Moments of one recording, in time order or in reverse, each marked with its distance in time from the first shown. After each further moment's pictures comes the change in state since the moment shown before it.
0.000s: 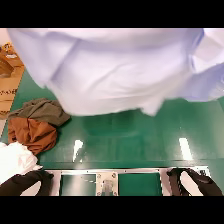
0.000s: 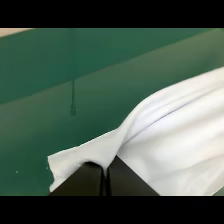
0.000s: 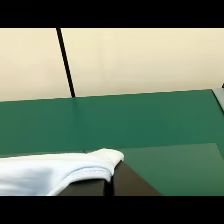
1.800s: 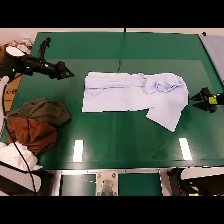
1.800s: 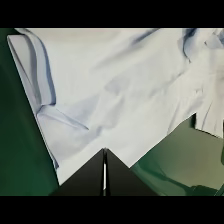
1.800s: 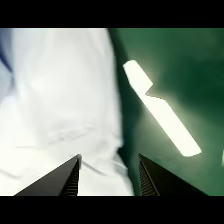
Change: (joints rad) left arm 0.317 -0.691 -0.323 -0.587 0.102 0.342; right arm -0.406 -0.787 -0.494 0.347 0.038 -0.087
